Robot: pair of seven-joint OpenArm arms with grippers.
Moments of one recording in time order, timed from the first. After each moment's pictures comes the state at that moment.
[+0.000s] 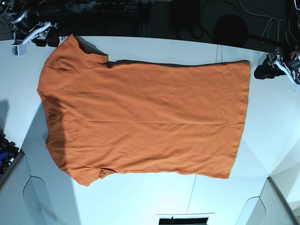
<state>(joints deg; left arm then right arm) 19.3 -39.1 -21.7 69.1 -64.6 -38.9 55.2 -35.3 13.5 30.9 102.4 41.5 26.3 -49.4</state>
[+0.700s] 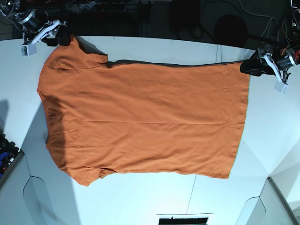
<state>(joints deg) 20.1 -39.1 -14.2 74.3 -63.1 -39.9 55.8 -35.3 11.9 26.7 102.4 43.1 27.5 -49.4</state>
